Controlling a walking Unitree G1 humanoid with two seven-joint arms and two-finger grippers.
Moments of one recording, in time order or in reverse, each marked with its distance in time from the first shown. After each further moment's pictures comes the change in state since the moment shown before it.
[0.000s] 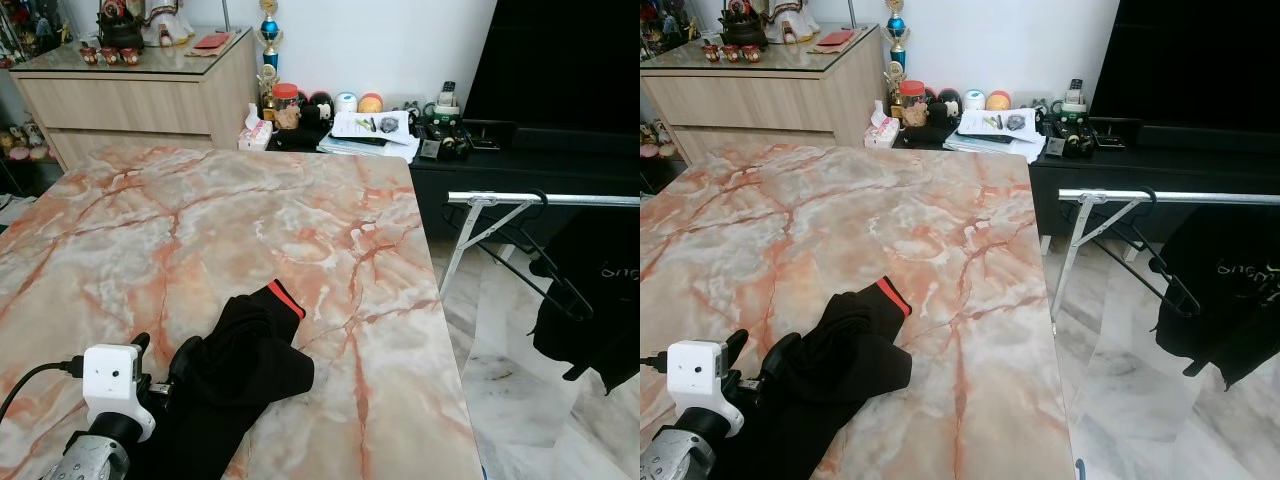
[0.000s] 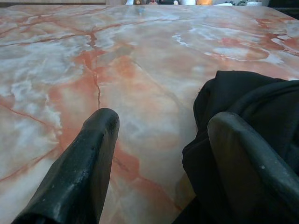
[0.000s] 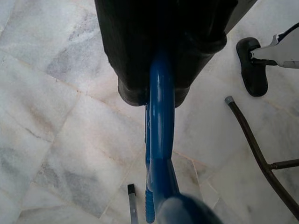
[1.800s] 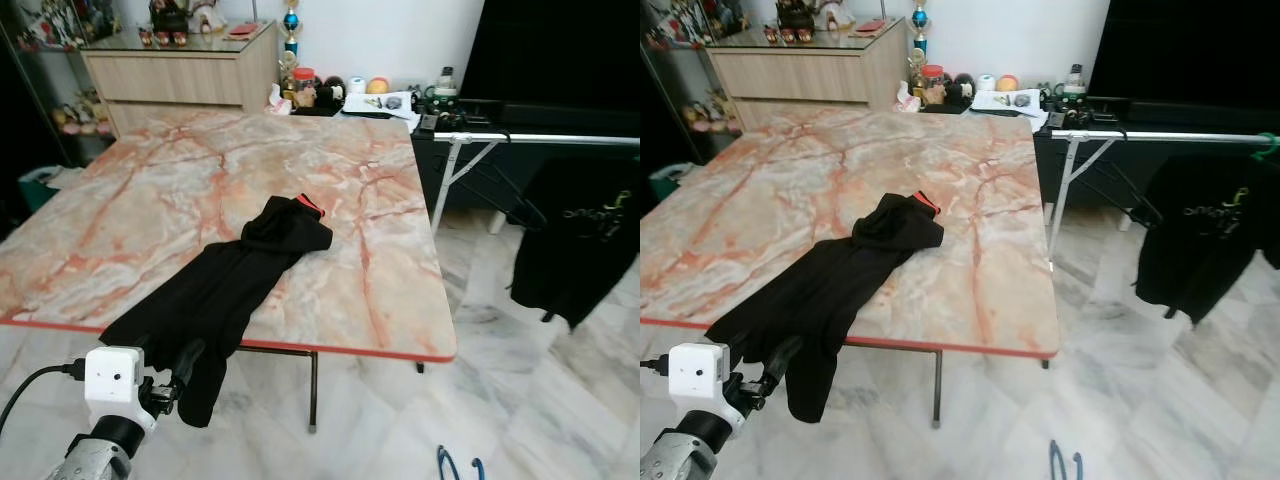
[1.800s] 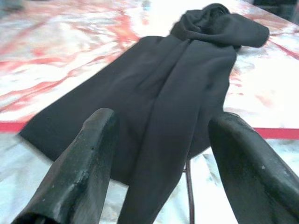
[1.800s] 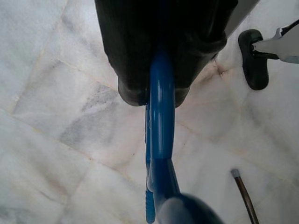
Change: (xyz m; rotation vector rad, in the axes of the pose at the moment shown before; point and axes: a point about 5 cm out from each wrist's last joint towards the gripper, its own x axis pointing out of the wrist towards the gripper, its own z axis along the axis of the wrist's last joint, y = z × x) left arm 0.001 0.001 -0.001 0.004 0.007 -0.006; right arm 0.000 0.003 0.001 0.008 -0.006 -0.002
